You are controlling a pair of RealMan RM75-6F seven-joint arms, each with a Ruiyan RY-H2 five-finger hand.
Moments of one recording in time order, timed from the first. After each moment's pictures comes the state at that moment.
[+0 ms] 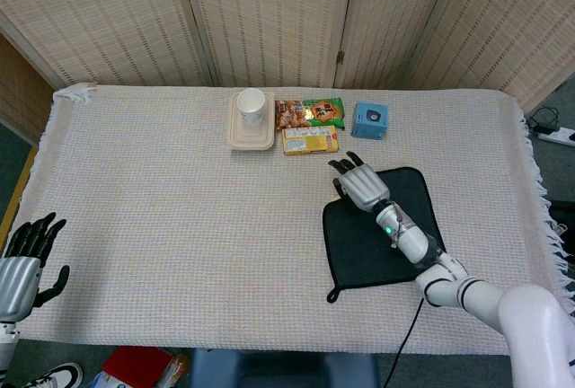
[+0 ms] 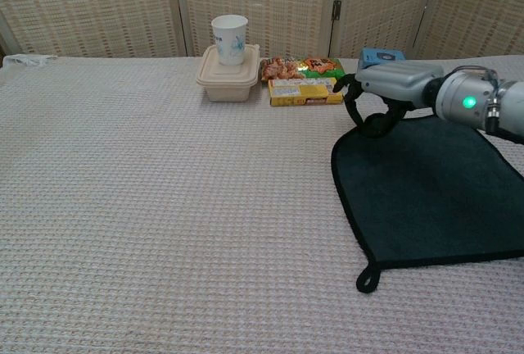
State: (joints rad) left arm -0.12 -1.12 -0.03 -1.52 1.55 1.48 -0.07; right arm 0.85 -1.61 0.08 -0.95 -1.42 0.83 0.08
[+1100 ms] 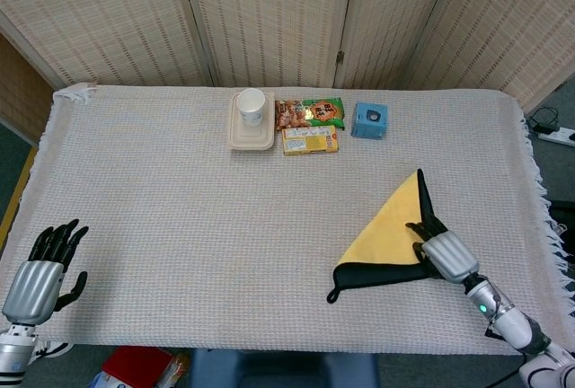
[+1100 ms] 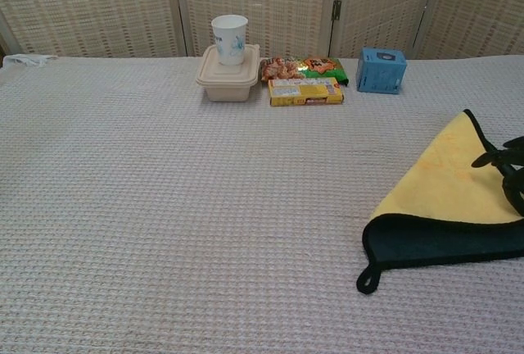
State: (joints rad) left arm -0.14 -1.17 0.00 -1.54 1.58 1.46 0.03; right arm 0.43 -1.46 -0.18 -0.94 -1.65 1.21 0.22
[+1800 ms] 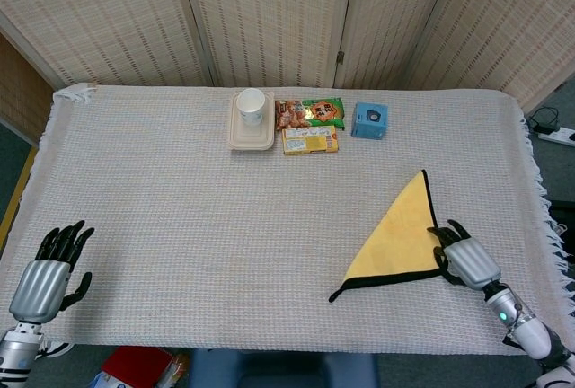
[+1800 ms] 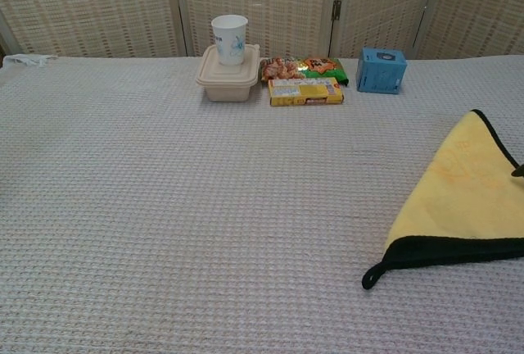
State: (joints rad) left arm -0.15 -1.18 0.00 -1.53 1.56 1.43 0.05; right arm 0.35 -1.50 -0.18 -0.78 -1.66 1.23 0.36
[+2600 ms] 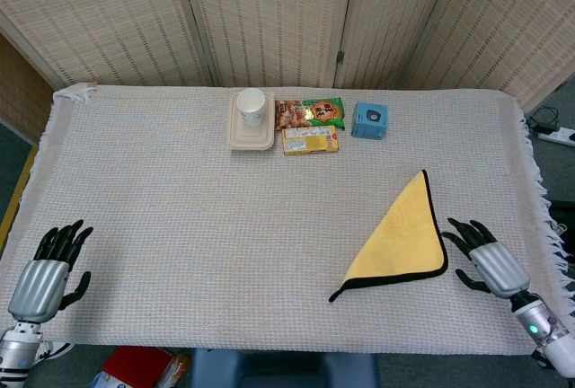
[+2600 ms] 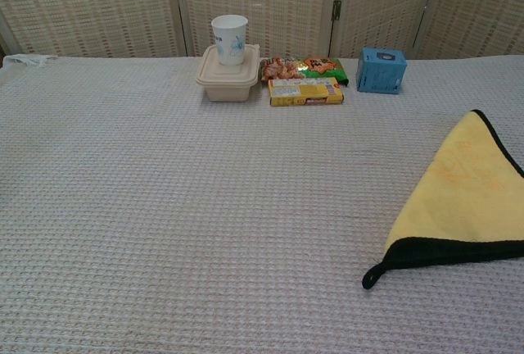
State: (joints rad) left arm -0.15 -1.18 0.00 -1.53 1.55 1.43 0.05; right arm 0.28 -1.34 -0.16 -0.94 -1.67 1.39 0.46
